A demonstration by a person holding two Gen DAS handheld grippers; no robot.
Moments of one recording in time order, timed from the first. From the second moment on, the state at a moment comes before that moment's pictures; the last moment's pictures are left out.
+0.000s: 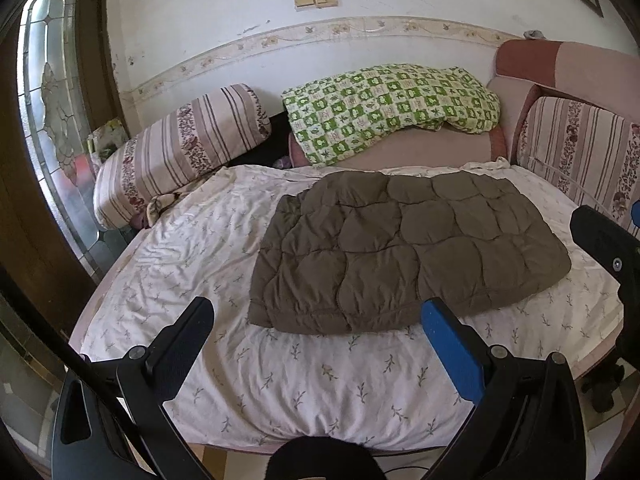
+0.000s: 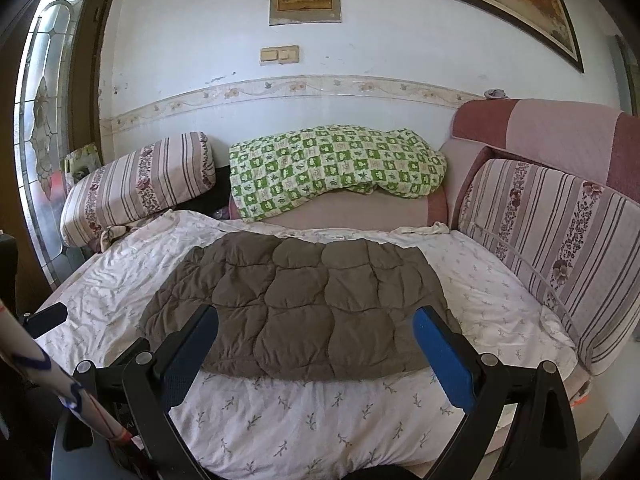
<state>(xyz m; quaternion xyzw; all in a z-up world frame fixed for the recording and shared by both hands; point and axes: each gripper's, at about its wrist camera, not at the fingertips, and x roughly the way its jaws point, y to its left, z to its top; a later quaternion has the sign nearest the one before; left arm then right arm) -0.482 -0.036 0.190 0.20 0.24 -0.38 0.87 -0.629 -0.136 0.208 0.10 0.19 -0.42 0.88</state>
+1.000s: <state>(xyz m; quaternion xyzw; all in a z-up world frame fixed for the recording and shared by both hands) -0.472 -0.030 0.188 0.18 0.25 -0.38 0.87 -0.621 -0.121 0.214 0.09 0.19 -0.43 0.88</state>
